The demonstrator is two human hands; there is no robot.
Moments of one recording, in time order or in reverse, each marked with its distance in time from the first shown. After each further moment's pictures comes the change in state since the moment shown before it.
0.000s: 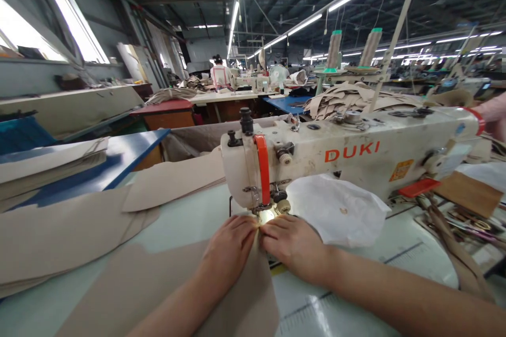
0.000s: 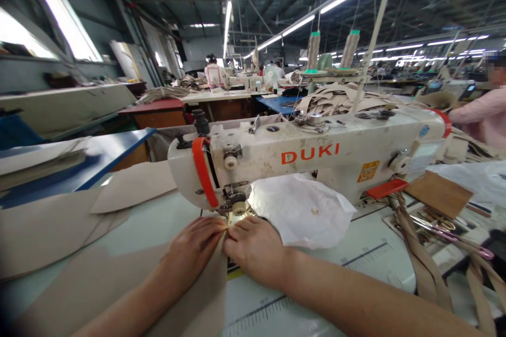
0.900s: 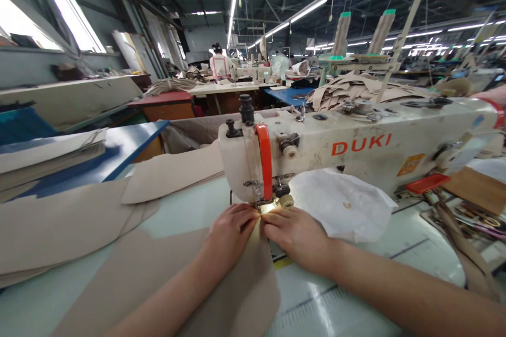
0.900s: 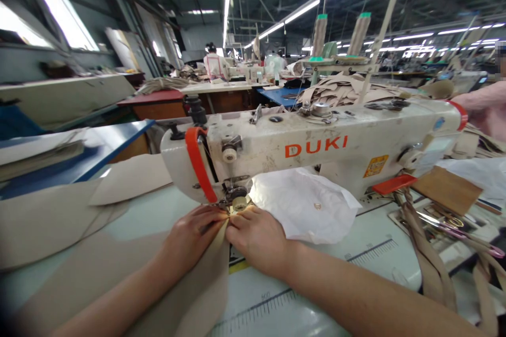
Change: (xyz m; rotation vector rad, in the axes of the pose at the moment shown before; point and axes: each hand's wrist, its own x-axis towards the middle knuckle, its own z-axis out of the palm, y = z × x) left_hand 0.009 -0.007 -0.001 -0.065 0.004 -0.091; right_hand 0.002 0.003 -0.003 0.052 -0.052 0.064
